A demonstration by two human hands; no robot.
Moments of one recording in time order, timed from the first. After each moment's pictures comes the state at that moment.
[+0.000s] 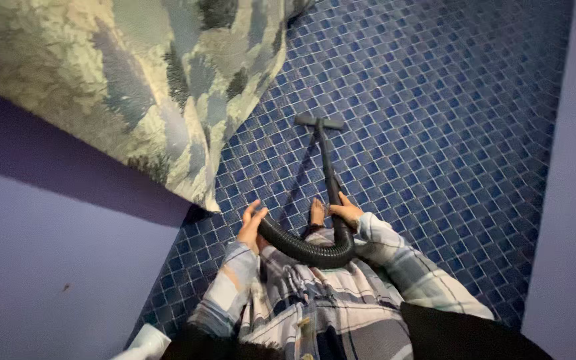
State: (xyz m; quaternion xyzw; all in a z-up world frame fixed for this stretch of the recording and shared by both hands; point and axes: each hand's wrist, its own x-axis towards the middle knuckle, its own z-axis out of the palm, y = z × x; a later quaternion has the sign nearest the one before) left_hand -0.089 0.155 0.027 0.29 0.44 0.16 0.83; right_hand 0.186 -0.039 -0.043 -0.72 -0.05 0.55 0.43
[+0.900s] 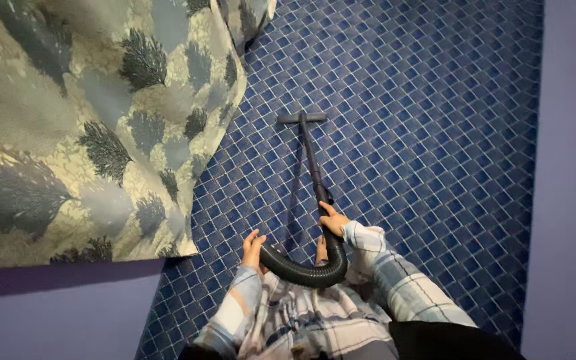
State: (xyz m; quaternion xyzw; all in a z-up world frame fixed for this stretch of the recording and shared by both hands) left_hand 0.102 0.104 -0.038 0.27 0.57 0.11 0.77; right_hand 0.369 -0.061 -0.064 -0.80 -0.22 0.48 0.29
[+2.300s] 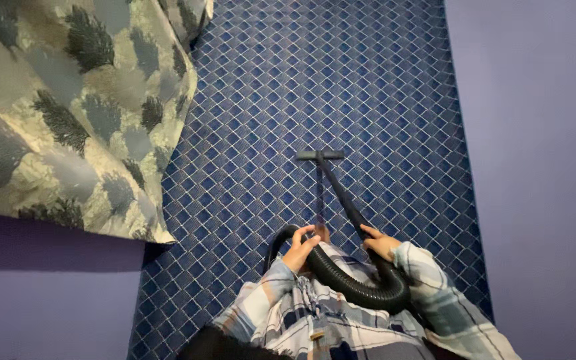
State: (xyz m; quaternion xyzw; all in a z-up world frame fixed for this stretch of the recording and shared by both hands) left_hand 0.004 -0.141 -0.037 0.47 0.21 -0.08 0.85; right_hand 0.168 -0.407 0.007 -0.84 -0.06 0.48 0.24
